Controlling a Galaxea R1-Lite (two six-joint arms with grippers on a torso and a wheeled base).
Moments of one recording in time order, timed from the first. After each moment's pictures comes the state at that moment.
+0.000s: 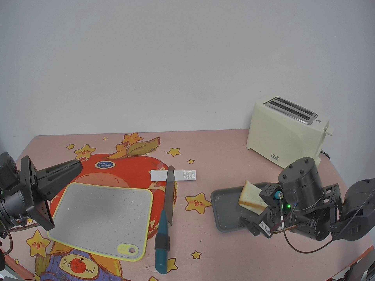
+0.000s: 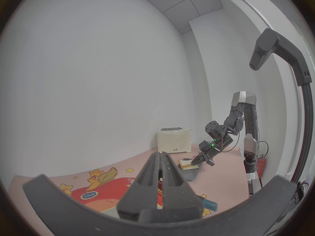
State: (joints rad) left arm -0.20 1.09 -0.27 -0.94 -0.64 0.00; right arm 0.83 1.68 -0.68 -0.22 -0.45 -0.20
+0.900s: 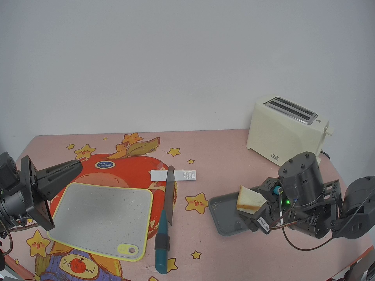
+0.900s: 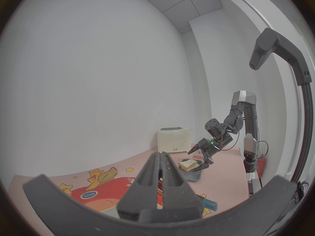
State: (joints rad) left arm -0.20 1.09 -0.27 -0.94 -0.64 0.00; right arm 0.83 1.68 -0.71 -0.23 -0.46 -0.19
